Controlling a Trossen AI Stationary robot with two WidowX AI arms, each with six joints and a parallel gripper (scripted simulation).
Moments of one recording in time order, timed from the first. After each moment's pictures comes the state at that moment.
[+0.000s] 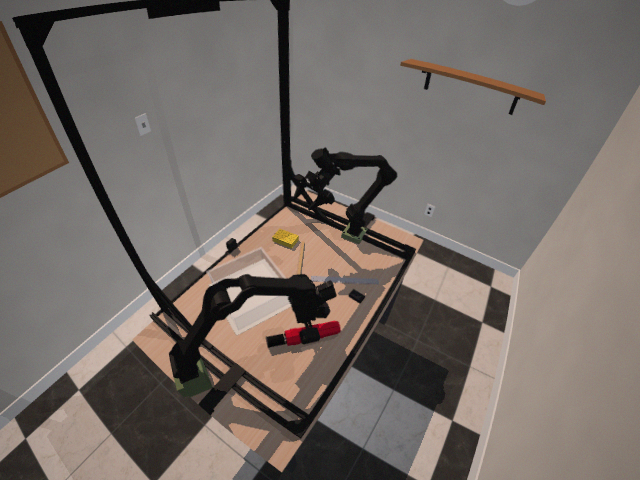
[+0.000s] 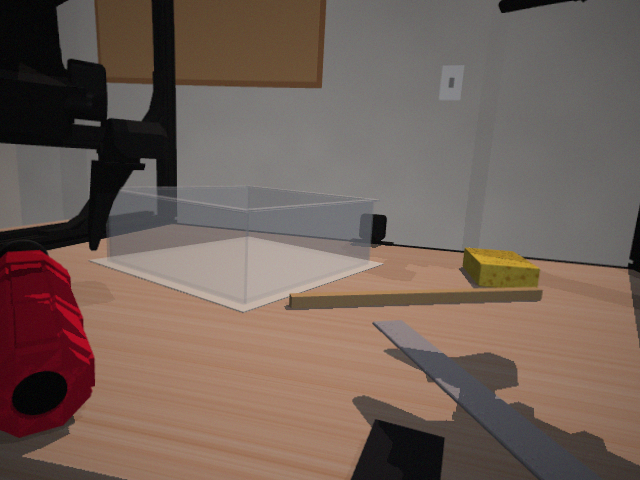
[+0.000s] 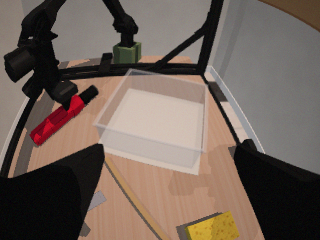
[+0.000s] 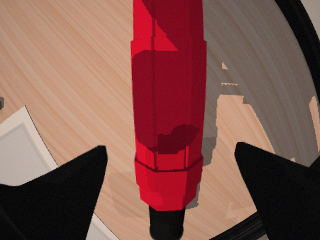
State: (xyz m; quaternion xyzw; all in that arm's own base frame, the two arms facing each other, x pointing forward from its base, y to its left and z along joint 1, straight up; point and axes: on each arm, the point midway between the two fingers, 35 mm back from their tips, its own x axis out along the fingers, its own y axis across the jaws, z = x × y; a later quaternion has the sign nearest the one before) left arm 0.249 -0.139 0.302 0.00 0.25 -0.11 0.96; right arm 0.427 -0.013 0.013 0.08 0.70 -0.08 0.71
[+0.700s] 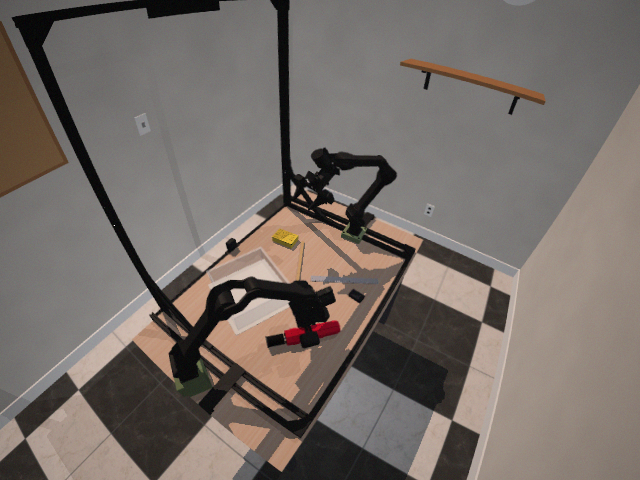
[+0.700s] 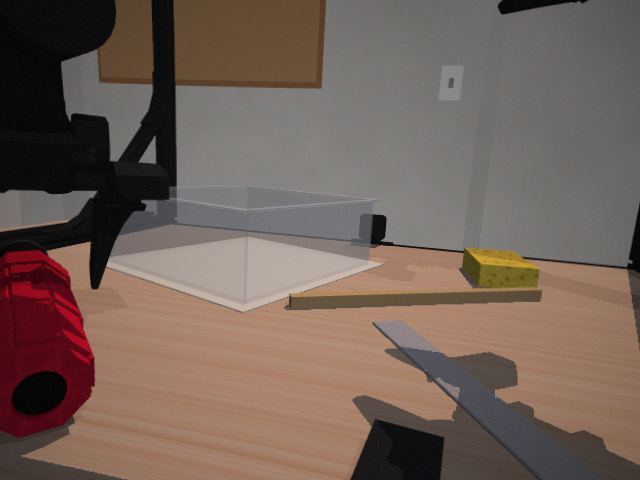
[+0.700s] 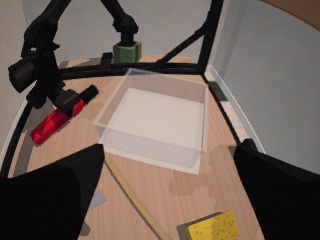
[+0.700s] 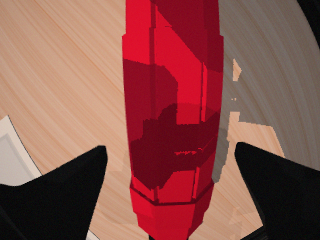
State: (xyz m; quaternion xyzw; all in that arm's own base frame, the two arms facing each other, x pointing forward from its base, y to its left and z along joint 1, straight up) left arm 0.249 -0.139 0.302 0.00 0.25 -0.11 0.96; right arm 0.428 -0.013 -0.018 0.08 0.70 -0.08 0.71
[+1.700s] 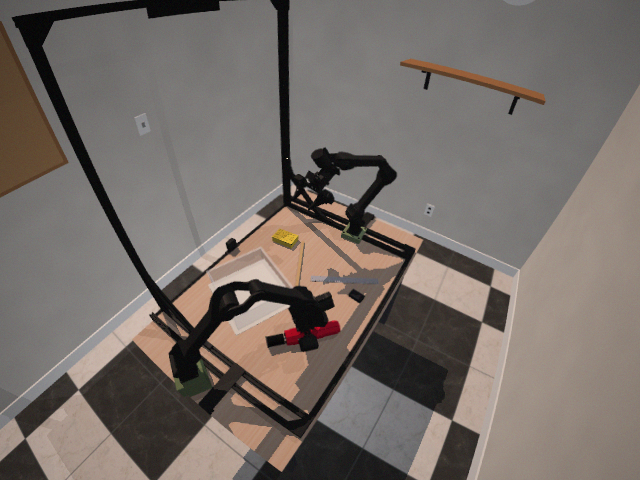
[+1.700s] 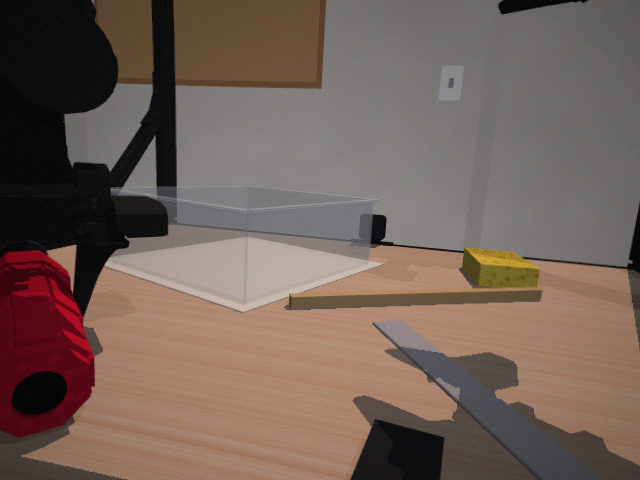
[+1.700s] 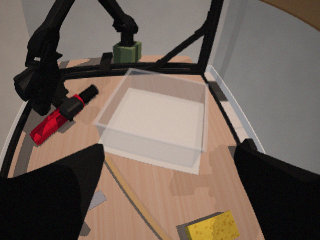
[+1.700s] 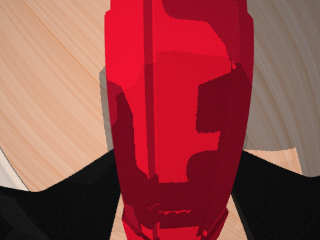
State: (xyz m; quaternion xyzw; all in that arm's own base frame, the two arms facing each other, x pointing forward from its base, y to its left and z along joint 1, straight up) left arm 0.249 -0.139 0.302 0.00 0.25 -0.11 0.96; right arm 0.424 -0.013 -0.047 0.08 0.70 -0.08 0.70
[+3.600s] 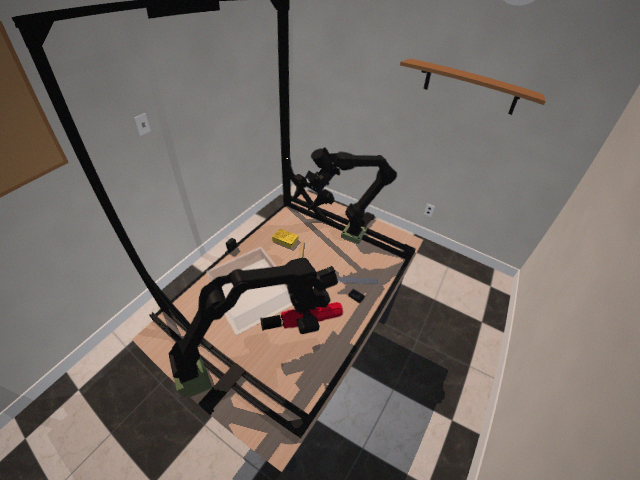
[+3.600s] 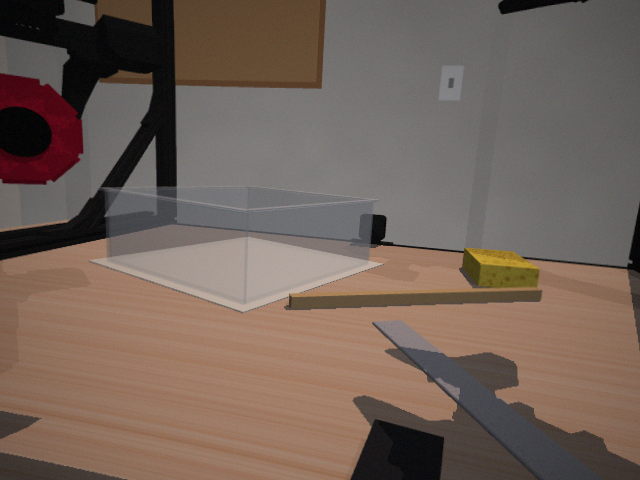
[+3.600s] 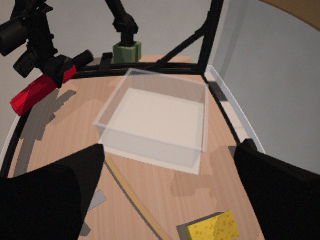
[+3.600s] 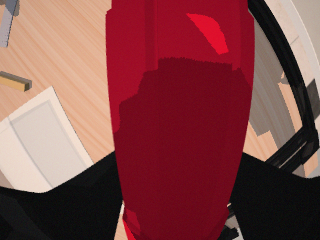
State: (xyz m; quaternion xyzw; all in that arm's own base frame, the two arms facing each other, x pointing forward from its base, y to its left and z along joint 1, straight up) left arm 0.249 -0.139 0.302 0.00 0.25 -0.11 0.96; right arm 0.421 -0.013 0.083 0.08 0.71 -0.08 0.69
